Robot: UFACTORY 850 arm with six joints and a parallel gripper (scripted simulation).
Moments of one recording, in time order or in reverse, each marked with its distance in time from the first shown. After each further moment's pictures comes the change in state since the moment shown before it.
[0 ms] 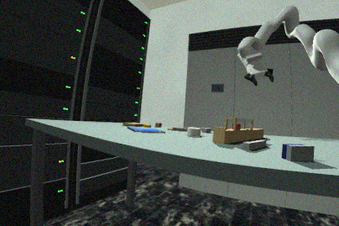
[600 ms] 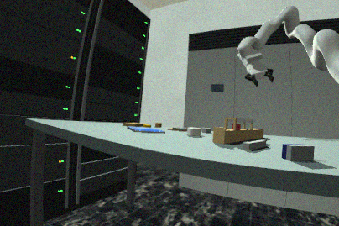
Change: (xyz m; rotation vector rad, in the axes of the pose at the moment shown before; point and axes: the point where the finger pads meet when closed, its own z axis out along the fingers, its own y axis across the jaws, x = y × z) arm 0.000 0.000 0.000 0.000 0.000 0.000
